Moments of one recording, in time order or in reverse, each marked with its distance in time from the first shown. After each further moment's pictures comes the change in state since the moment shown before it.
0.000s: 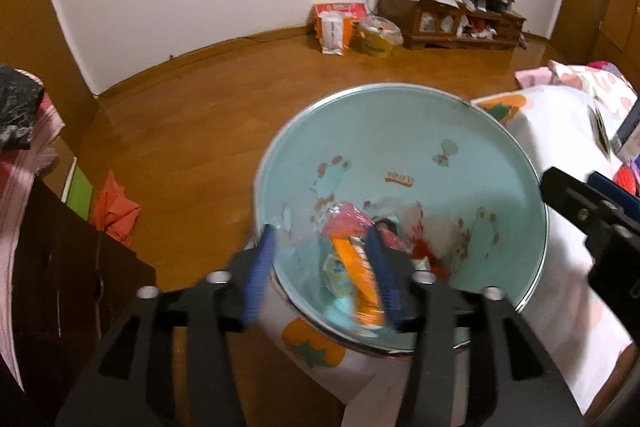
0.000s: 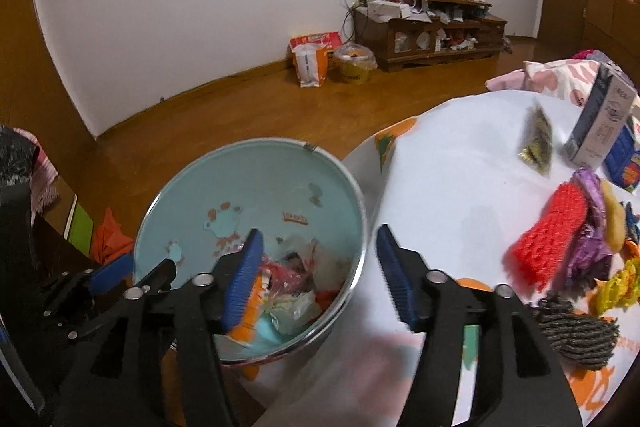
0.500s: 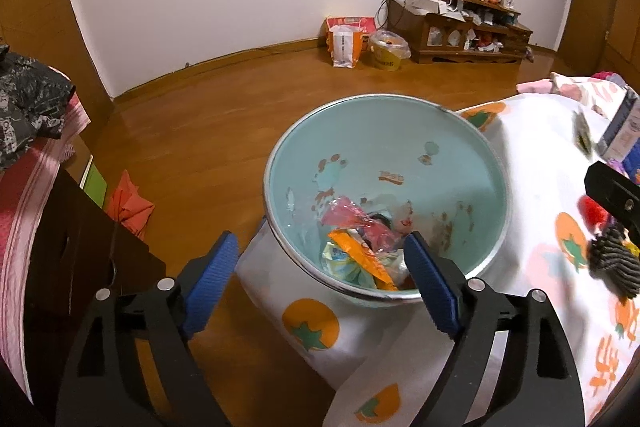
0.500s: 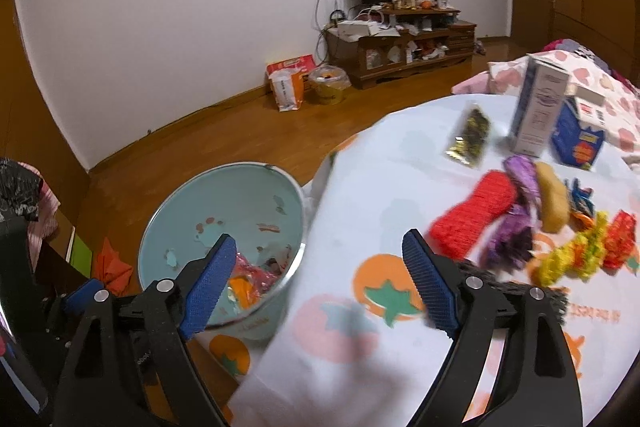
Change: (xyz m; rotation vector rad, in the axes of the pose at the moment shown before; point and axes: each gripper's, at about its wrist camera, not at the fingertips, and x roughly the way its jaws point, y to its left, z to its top) left arm -0.054 -0.017 -0.021 -0.016 -0.049 0.030; right arm -0.071 -0.040 -0.016 0.086 -0.077 -0.042
